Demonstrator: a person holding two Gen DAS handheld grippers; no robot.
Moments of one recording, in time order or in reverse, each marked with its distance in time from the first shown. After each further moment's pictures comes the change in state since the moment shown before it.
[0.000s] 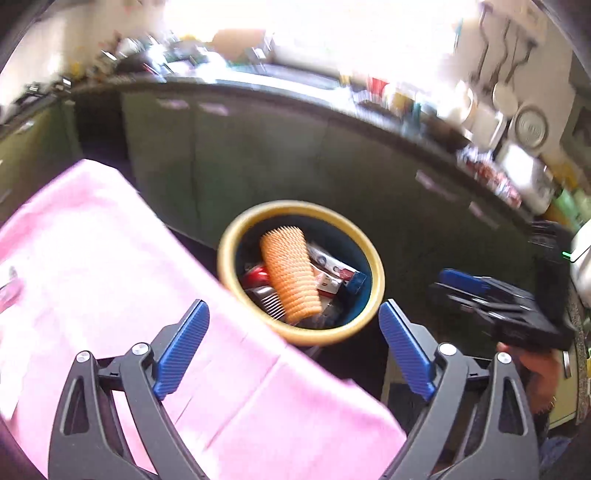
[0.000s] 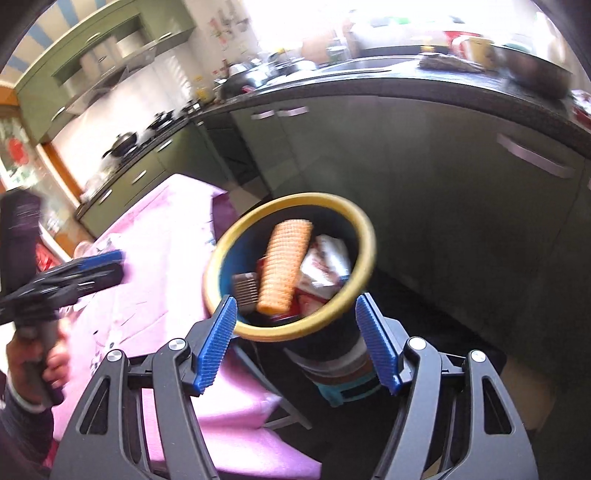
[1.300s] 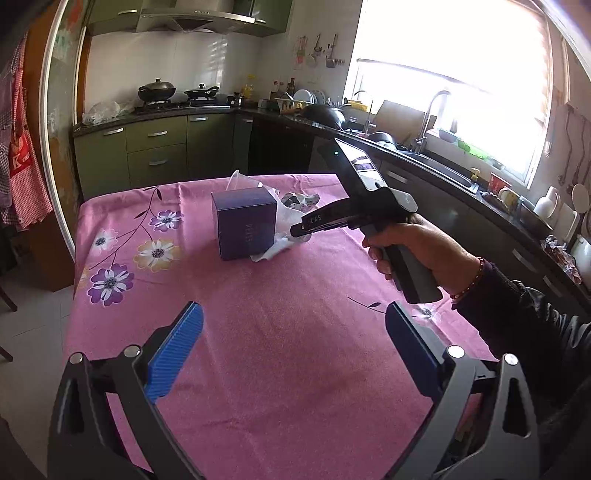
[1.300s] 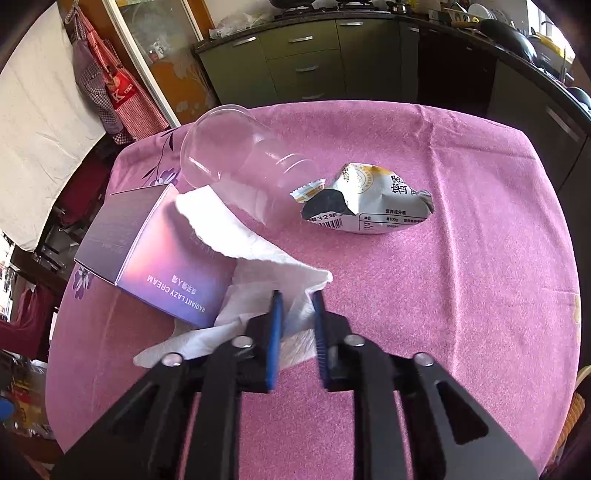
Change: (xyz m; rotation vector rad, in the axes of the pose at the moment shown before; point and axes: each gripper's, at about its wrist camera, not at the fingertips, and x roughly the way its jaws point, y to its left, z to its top) left arm -0.231 0.158 -0.184 -0.307 -0.261 0.407; right arm 0.274 0.429 0.014 -0.563 0.399 0.274
